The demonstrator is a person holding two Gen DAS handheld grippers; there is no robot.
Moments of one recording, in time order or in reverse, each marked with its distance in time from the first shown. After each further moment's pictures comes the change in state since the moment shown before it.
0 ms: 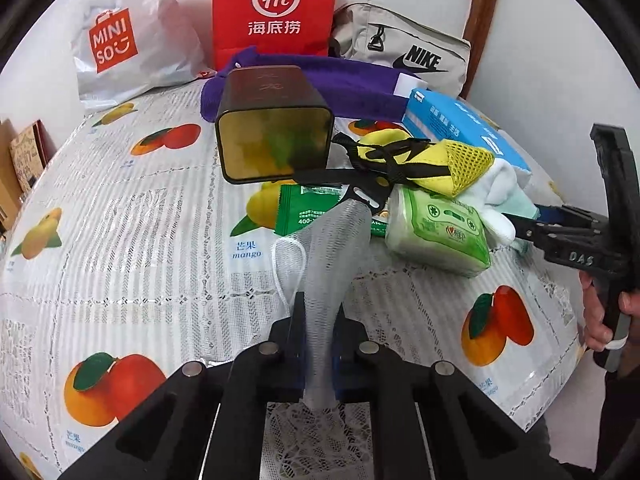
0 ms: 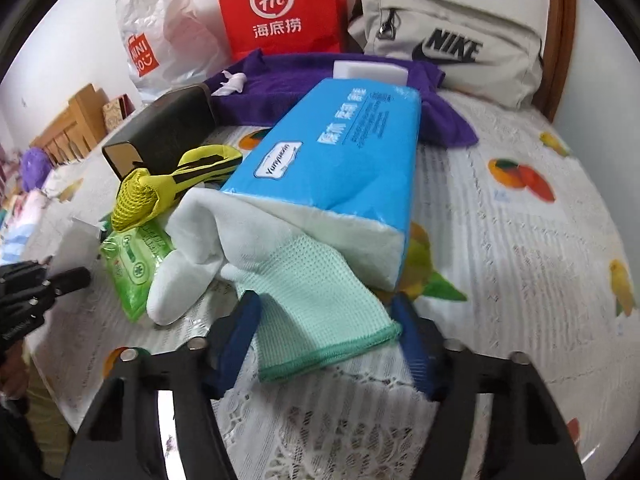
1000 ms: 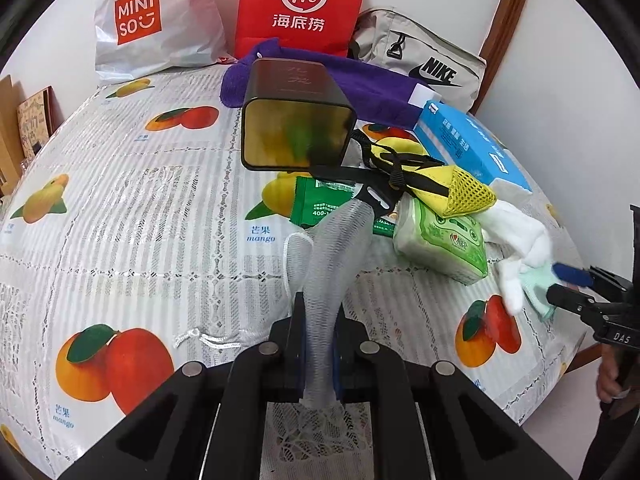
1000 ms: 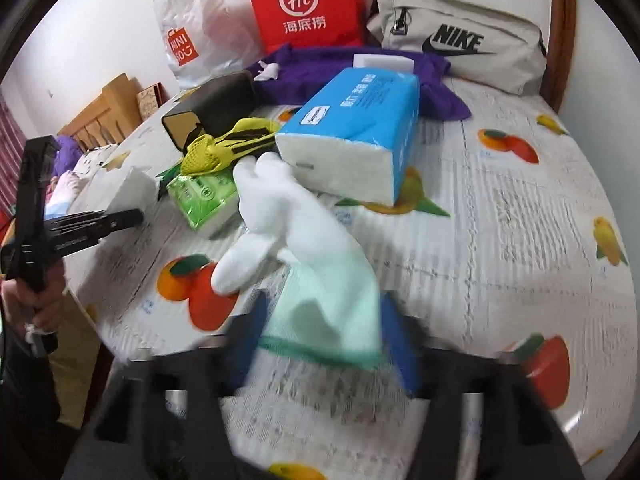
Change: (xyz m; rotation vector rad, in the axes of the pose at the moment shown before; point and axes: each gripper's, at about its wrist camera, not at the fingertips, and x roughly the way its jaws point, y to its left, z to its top) left arm -0.006 0.013 -0.005 -0.098 0.010 -0.028; right arm -0.055 -0.010 -0.045 -0.018 0.021 0.103
